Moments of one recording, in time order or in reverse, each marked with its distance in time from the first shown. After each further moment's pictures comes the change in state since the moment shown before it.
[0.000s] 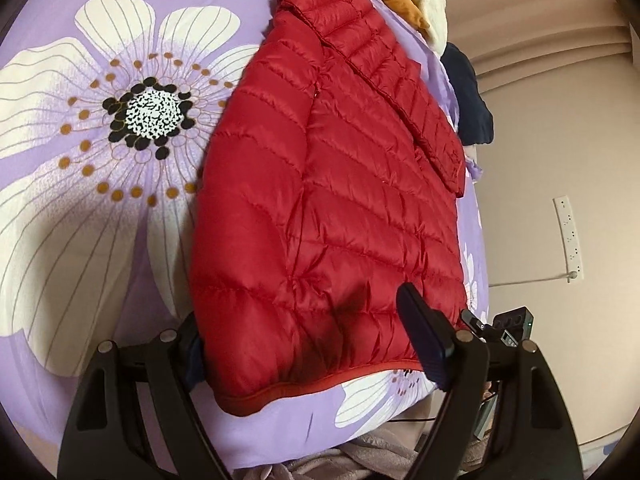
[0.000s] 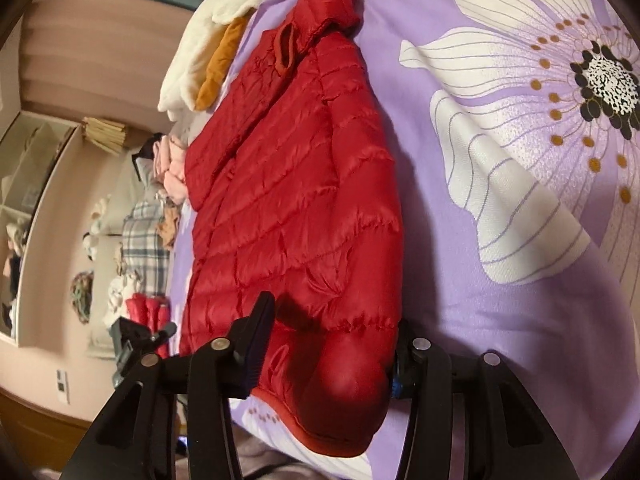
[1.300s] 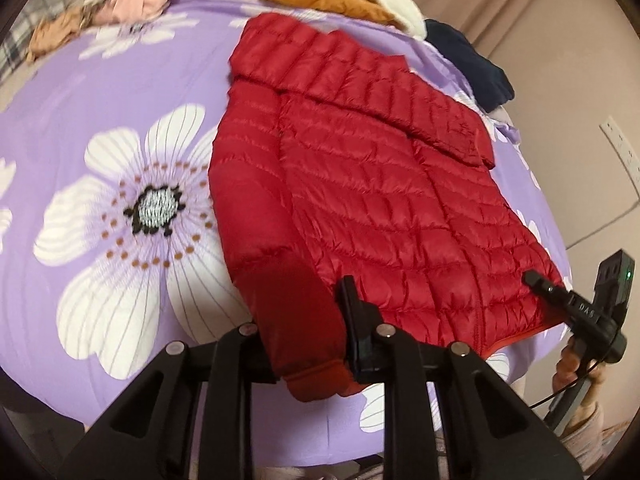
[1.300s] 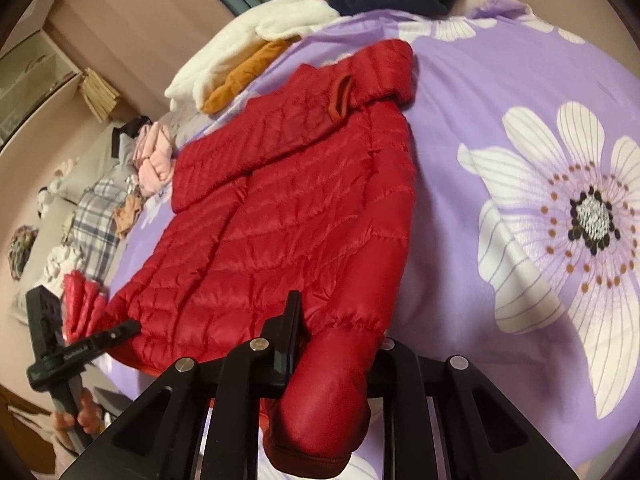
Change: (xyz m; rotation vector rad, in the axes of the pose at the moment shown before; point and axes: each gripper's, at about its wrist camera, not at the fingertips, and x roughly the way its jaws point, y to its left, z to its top) left arm -0.002 -0.072 -0.014 0.336 -0.132 0.331; right arm -0.009 0.059 -0.006 -0.282 -0.181 -0.234
